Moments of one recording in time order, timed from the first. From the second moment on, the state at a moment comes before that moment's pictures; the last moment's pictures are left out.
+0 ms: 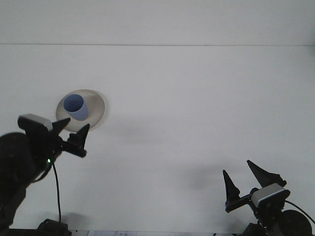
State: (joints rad) left arm -0.25 0.75 1.12 -0.58 0.18 -0.08; right arm 0.79 0.13 0.60 -0.63 0.37 0.16
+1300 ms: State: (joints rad) left arm -0.37 0.35 0.67 -0.48 0.20 -0.28; right arm 0.79 0.13 0.60 -0.61 0.37 0.16
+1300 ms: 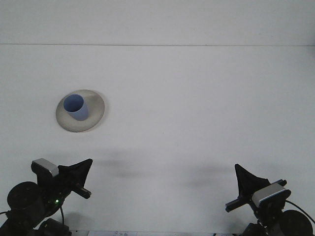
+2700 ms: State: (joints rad) left arm -0.02 0.00 0.03 0.02 -0.13 0.08; right arm 0.79 0.13 0.60 -0.61 0.37 0.16
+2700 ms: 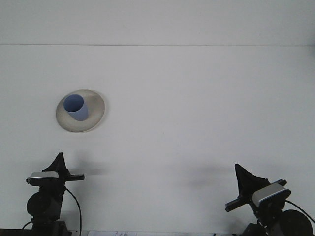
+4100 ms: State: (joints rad) left arm -0.02 0.00 0.03 0.02 -0.13 0.08; right arm -0.01 0.01 0.02 -0.05 -0.03 0.04
